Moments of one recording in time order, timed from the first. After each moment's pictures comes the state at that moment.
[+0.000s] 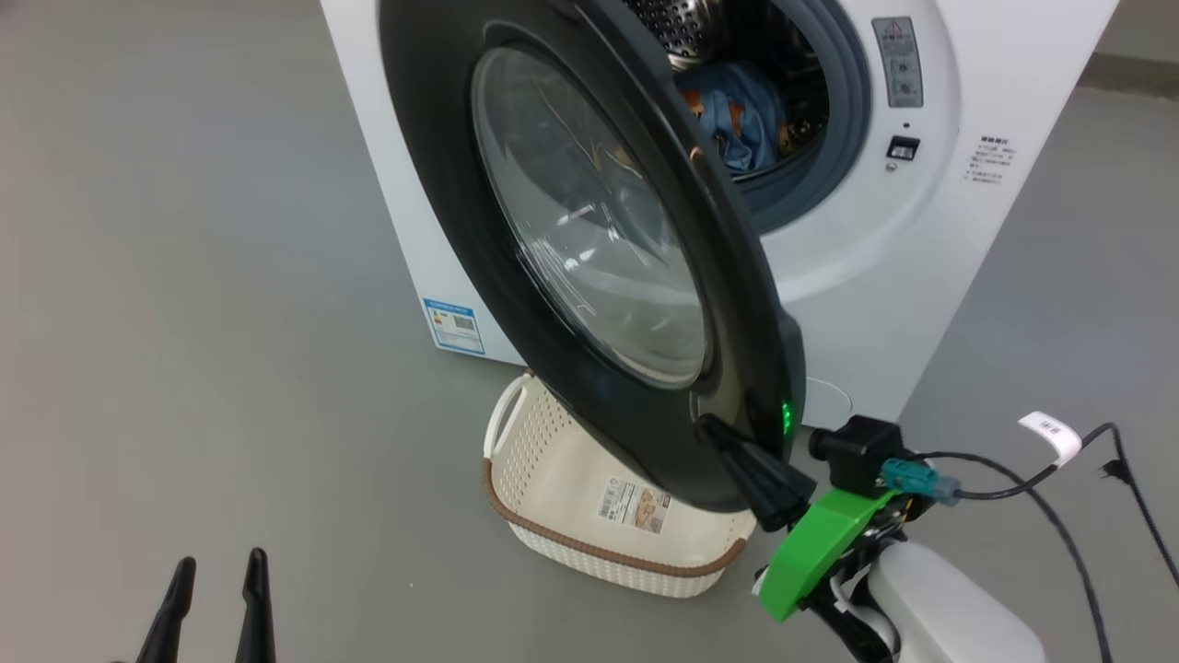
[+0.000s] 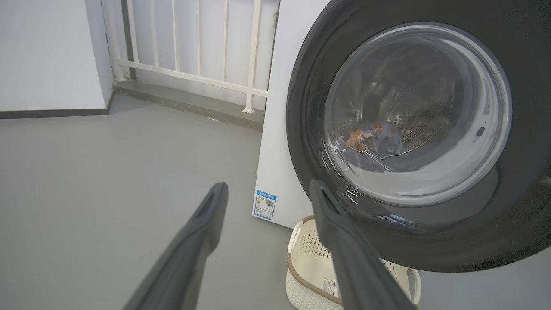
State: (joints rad) left arm 0.13 0.11 0.01 0.07 -0.37 -0.13 -0.25; right arm -0.45 -0.19 0.60 0.54 0.55 0.13 -0.26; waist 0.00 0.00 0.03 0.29
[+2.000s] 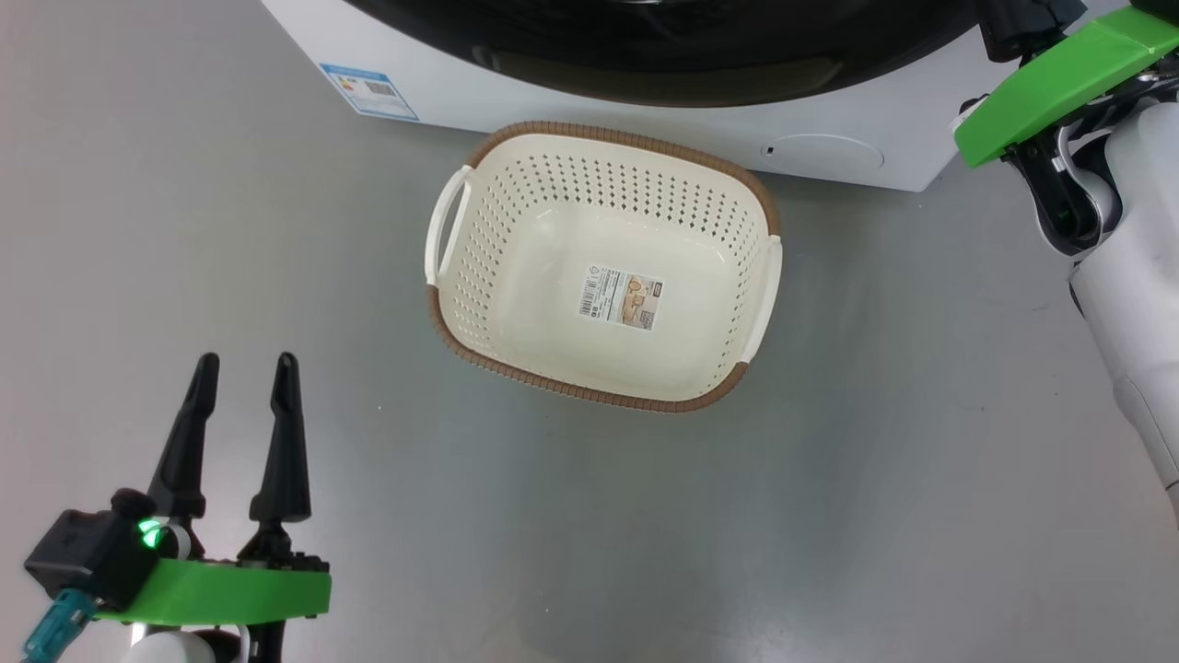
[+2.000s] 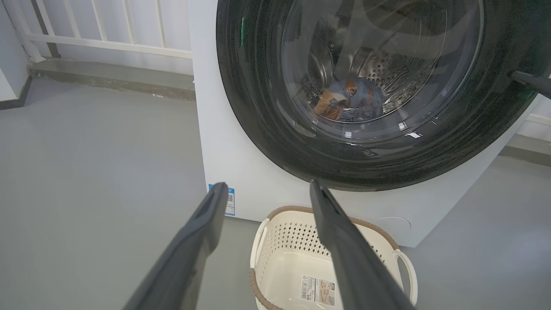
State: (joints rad) left arm -0.15 0.09 -0.07 0.01 -0.36 -0.13 -0.25; right arm -1.12 -0.36 0.41 0.76 0.59 0.14 -0.26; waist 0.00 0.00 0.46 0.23
